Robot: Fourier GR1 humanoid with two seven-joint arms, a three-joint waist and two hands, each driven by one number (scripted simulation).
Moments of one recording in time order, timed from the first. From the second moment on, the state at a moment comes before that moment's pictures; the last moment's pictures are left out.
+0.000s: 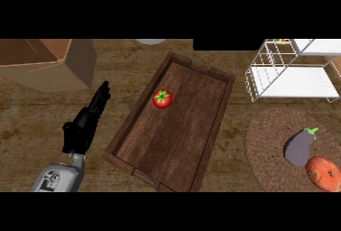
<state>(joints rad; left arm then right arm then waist) -0.17 0.20 -0.16 -1.46 -0.01 0.11 0.03 0.24 -0.85 -0.28 -1.70 0.36 0.62 -0.43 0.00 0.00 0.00</state>
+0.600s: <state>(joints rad) -0.17 0.17 -0.12 -1.47 -0.05 0.07 0.04 0.21 -0.75 -0.26 -1.65 0.55 0.60 -0.47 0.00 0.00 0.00</state>
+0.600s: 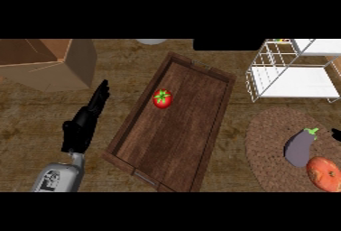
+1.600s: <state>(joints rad) -0.16 0.12 -0.07 -1.45 -0.10 0.02 0.02 0.12 -0.62 -0.21 -1.50 0.79 0.53 -0.55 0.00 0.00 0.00</state>
